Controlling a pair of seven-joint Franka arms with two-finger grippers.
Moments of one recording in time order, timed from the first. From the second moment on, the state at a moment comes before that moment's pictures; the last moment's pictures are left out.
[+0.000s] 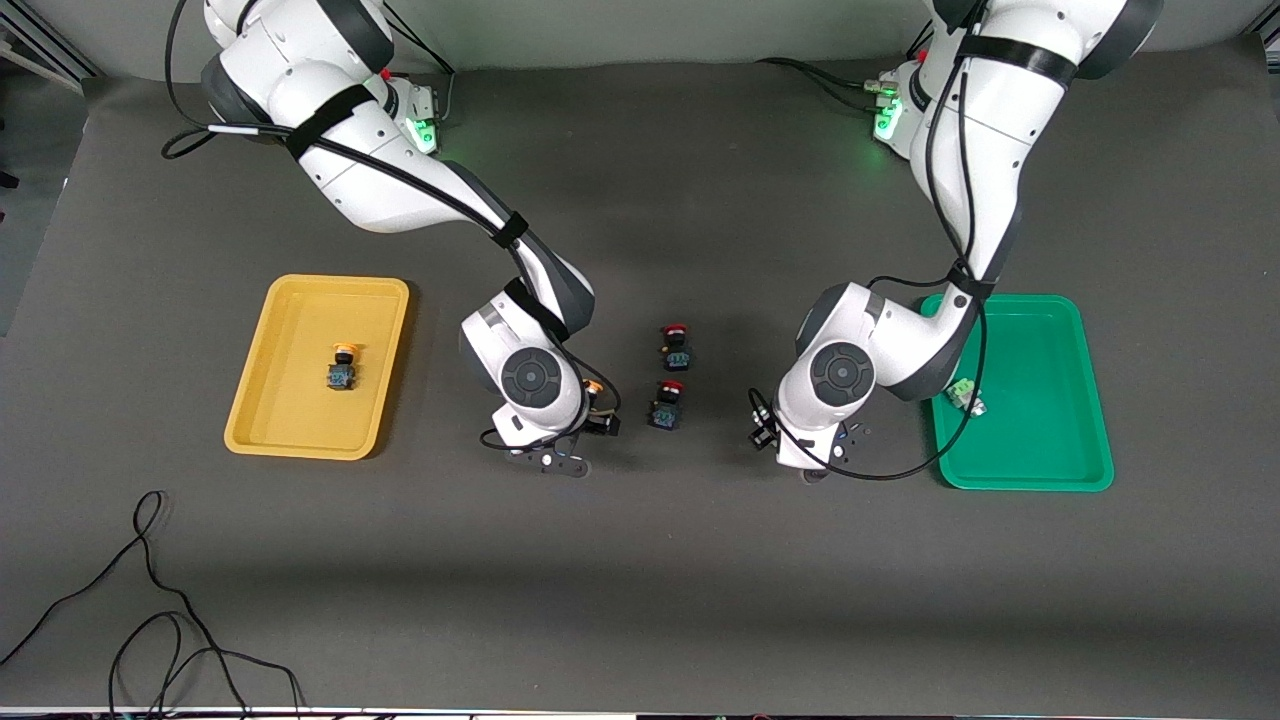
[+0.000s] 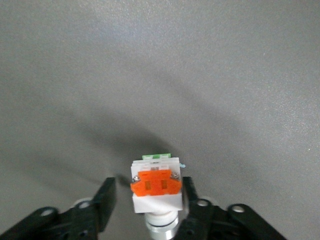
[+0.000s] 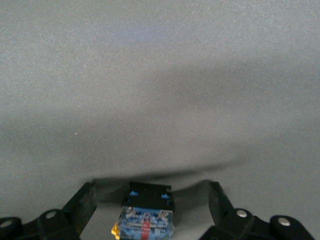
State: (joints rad) left arm -0.31 0.71 -0.20 -1.68 0.06 2.33 -1.15; right arm 0.41 0.88 0.21 -1.45 -0.15 2.22 0.90
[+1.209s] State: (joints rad) left arm -0.07 0.33 -0.18 -1.58 0.05 1.72 -0.54; right arm 0.42 0.88 0.23 -1.44 -0.16 2.22 0.93
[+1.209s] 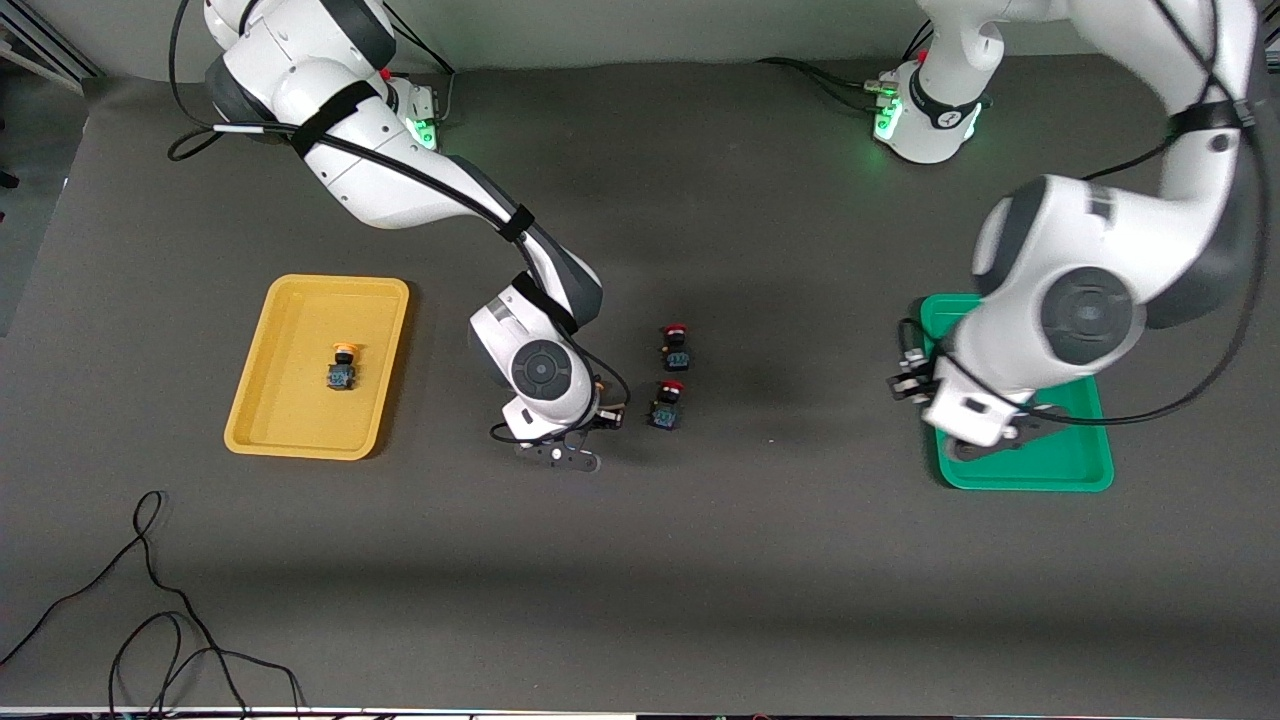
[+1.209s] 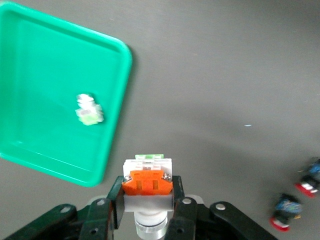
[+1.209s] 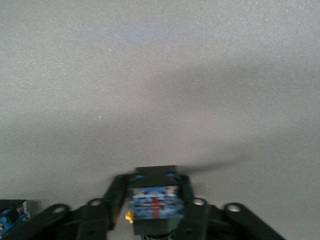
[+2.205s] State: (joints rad) left arm 0.31 0.29 -0.17 -2.06 0.08 2.28 0.08; right arm 0.27 0.55 0.23 -1.43 -0.09 1.86 0.69
